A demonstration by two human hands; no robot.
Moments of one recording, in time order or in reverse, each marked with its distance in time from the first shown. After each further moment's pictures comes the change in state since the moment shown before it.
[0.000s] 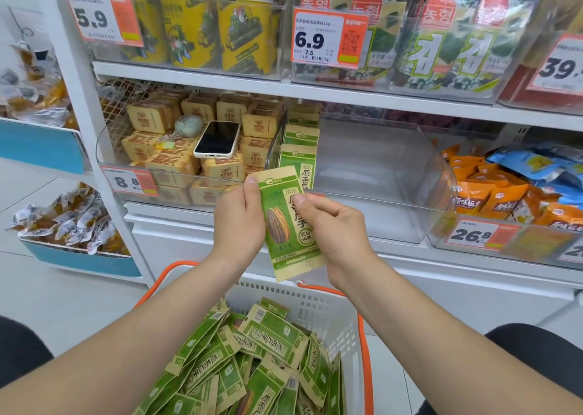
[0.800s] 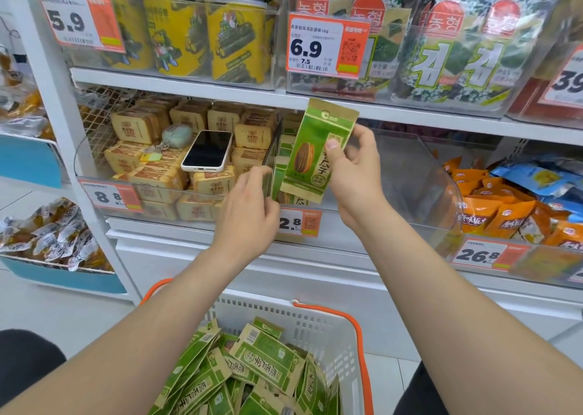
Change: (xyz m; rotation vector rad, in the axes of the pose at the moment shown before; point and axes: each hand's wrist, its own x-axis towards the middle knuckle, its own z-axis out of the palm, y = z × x) left_hand 0.043 -0.005 0.020 0.386 -0.182 0.296; right_hand 0.107 -0.053 0.000 -0.122 0.102 -0.424
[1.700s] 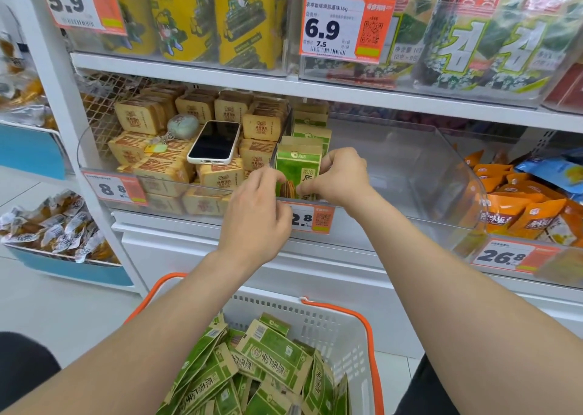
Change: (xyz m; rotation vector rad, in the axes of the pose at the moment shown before) left_hand -0.006 -0.008 0.006 0.093 0.034 0.118; right_hand 0.030 0.035 0.014 -0.866 -0.182 0.170
